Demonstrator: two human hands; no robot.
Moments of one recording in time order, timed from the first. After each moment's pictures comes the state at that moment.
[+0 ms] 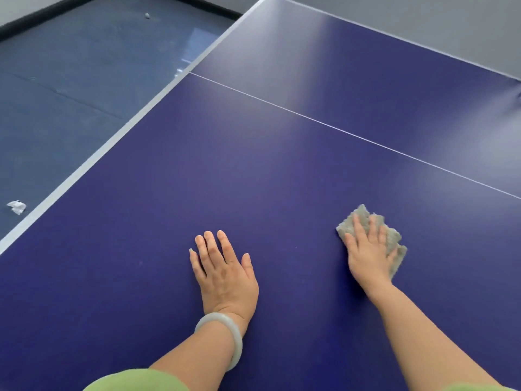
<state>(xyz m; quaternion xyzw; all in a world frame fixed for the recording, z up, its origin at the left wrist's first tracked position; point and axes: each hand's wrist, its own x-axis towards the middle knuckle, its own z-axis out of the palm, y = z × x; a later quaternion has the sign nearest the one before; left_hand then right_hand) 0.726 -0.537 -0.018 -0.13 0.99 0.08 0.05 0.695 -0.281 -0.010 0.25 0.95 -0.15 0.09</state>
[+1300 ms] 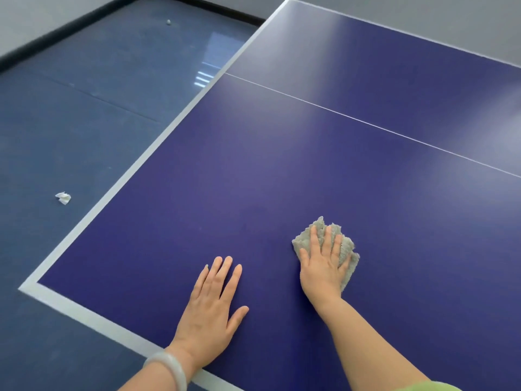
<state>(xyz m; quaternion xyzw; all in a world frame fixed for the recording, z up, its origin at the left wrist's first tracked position) 0.853 -0.693 -0.006 0.18 0.98 0.09 0.09 0.786 -0.456 -0.006 0.17 0.97 -0.16 0.12</state>
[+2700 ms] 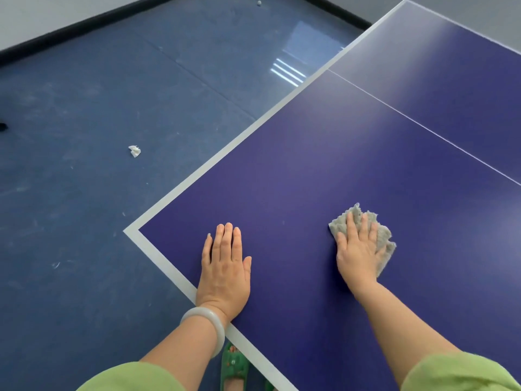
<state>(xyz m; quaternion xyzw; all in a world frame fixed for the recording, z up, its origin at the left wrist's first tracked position) 0.827 -0.779 -0.010 -0.10 0.99 0.05 0.04 0.720 -0.538 -0.005 0.09 0.98 -0.15 0.12</state>
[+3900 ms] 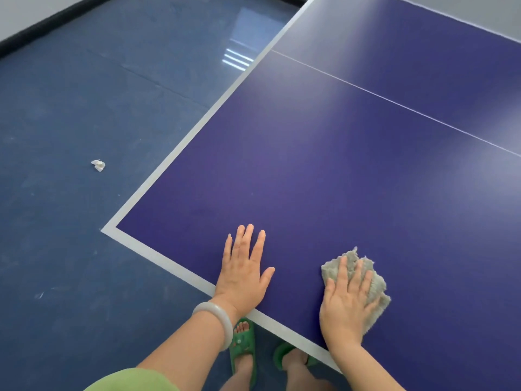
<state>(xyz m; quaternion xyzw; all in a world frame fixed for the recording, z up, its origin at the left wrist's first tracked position) 0.871 -0.730 -0.017 0.10 0.99 0.09 0.08 0.918 -0.527 -0.003 0.23 0.96 -0.08 0.11</state>
